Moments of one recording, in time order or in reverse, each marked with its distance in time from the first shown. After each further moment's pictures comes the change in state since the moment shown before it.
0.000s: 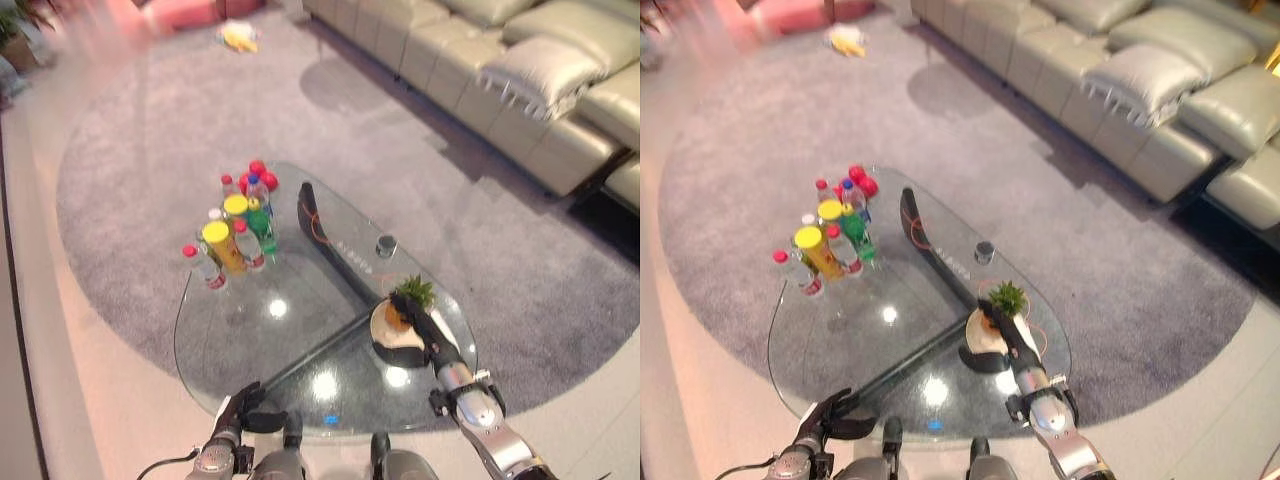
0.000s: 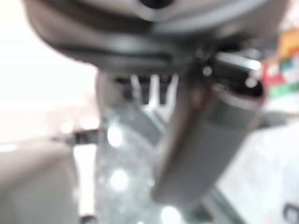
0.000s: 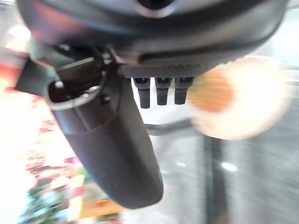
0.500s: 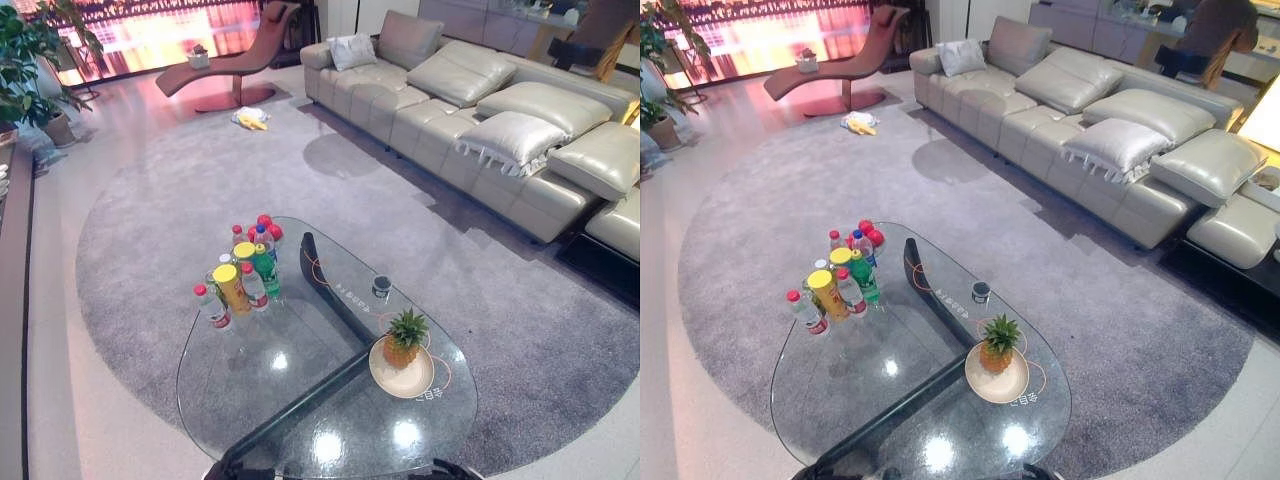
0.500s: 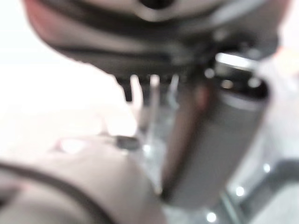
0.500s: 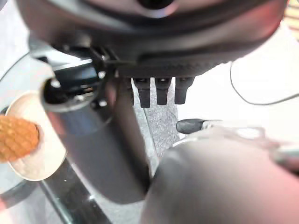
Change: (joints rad) left arm -0.004 -0.084 0.145 0.333 -0.091 0.032 -0.017; right arm -0.018 0.148 -0.175 0.732 0.235 0.157 0.118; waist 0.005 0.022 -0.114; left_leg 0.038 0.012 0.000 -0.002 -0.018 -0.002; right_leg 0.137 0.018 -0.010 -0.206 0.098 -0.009
